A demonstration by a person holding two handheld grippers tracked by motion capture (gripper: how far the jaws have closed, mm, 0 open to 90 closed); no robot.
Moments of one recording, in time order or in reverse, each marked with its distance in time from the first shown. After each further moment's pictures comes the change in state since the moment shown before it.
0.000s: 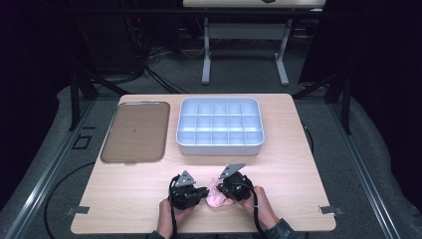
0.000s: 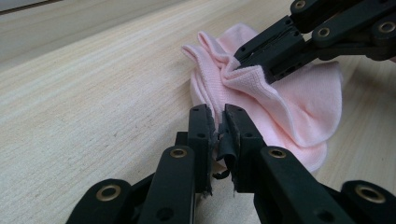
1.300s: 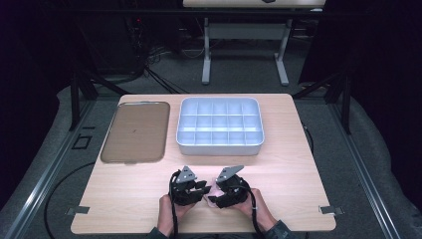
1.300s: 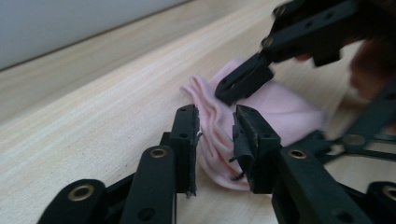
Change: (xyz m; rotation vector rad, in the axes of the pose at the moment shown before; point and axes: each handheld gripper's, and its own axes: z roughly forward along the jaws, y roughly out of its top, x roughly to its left) left arm -0.004 0.018 -0.004 -0.002 0.030 0.030; right arm 0.007 0.000 0.006 -0.044 0.098 -0.026
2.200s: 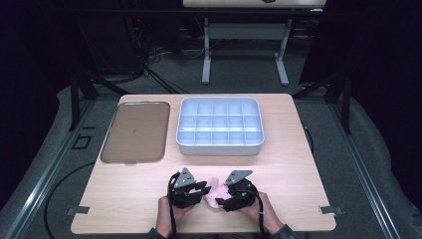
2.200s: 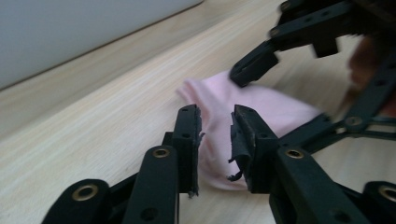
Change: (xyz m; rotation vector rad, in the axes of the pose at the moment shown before) left arm -0.010 0.001 -0.015 -0.071 -0.009 0.094; right arm -0.003 -0.022 -0.010 -0.006 -0.077 0.025
